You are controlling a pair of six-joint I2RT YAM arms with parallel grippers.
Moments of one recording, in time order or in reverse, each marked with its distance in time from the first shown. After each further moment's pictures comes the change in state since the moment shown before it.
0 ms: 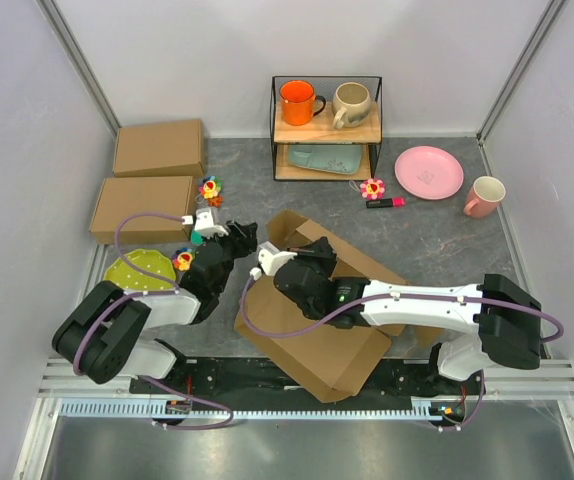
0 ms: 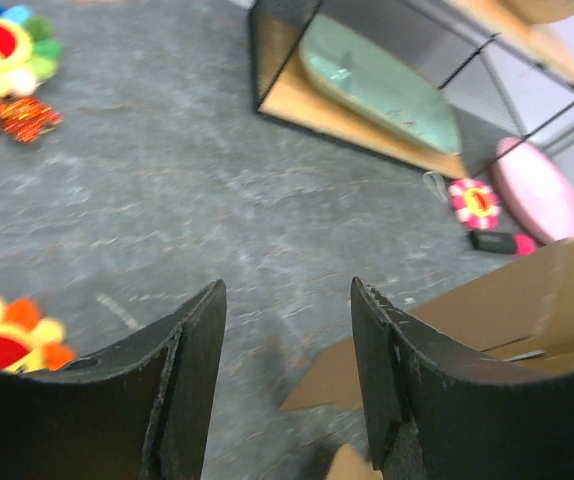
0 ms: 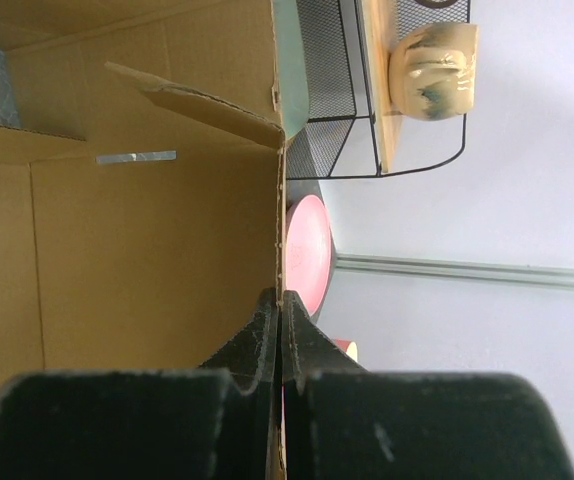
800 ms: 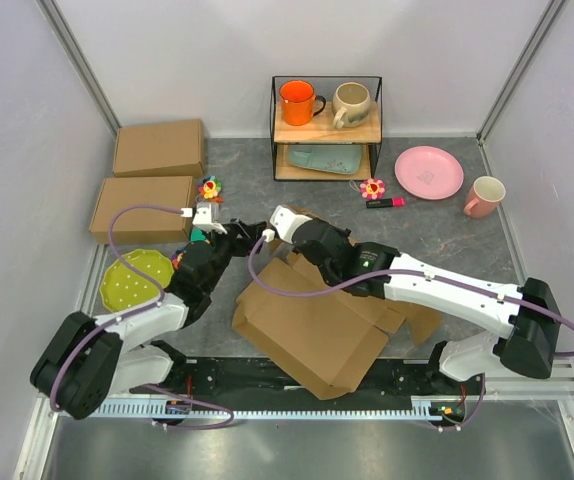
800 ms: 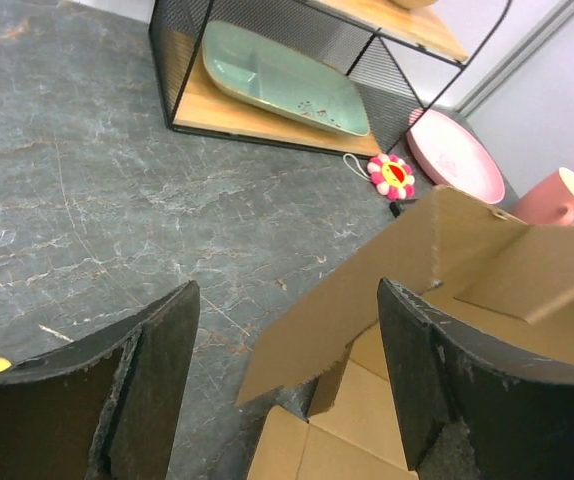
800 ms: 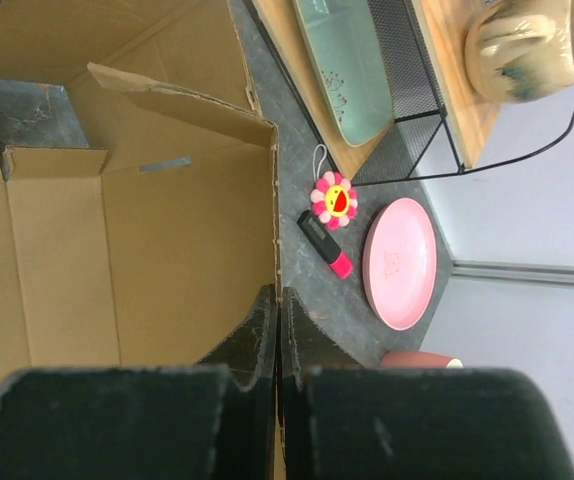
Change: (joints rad) left arm 0.023 -0.174 0.061 -0.167 0.228 0.045; right arm -0.158 -0.089 0.201 -0.322 -0.314 0.256
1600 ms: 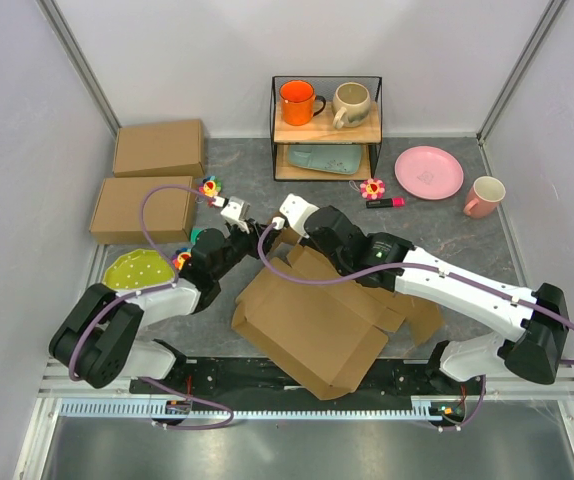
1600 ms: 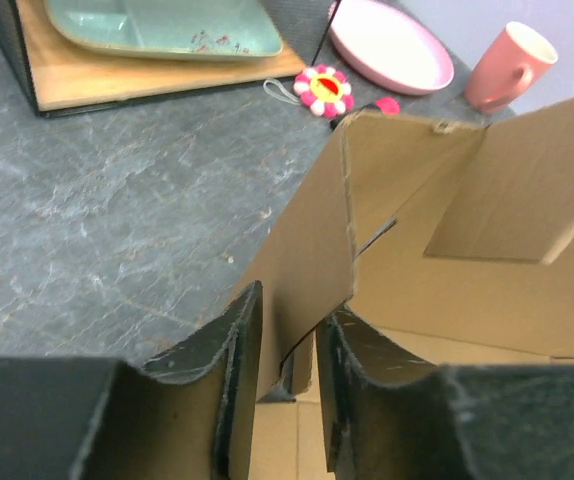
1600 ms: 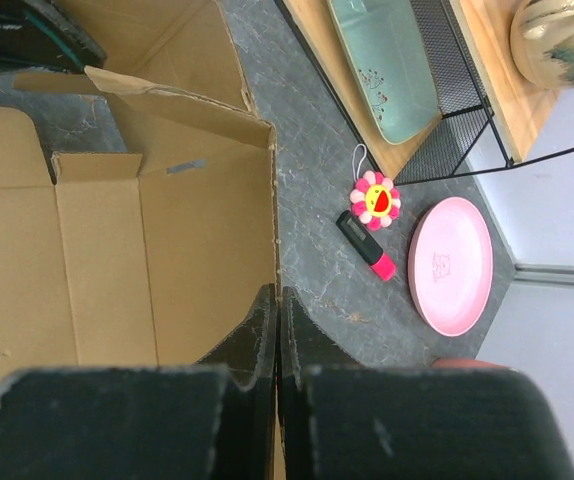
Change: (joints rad) left arm 0.001 0.153 0.068 0.032 0.309 0.164; right arm -0.074 -0.039 0.035 -0.077 -0.167 0.099
